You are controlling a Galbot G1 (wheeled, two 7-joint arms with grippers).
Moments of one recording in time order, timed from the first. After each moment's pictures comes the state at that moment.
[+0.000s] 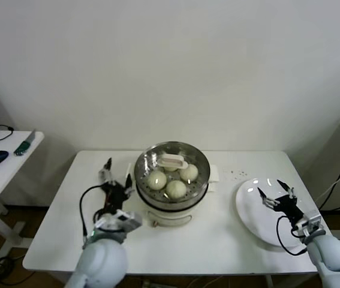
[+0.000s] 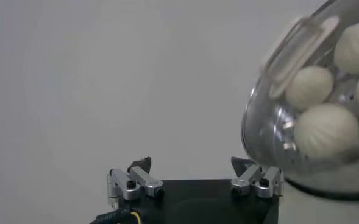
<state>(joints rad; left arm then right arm) 1.24 -1.25 -0.17 -2.14 0.79 0.72 -0.01 -1.22 0.99 0.60 1.49 0.30 0.03 -0.31</state>
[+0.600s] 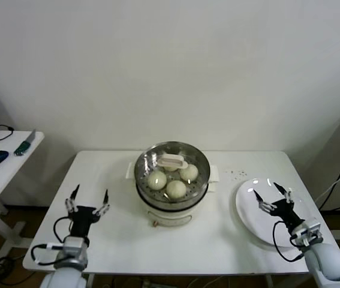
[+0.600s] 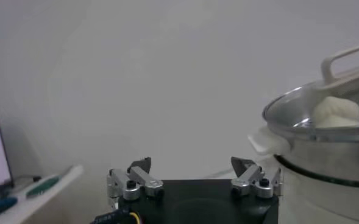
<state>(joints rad) 1.51 -1.37 -0.57 -2.03 0.14 0.13 -0.10 -1.28 1.04 0.63 1.54 0.32 0.09 -0.32</state>
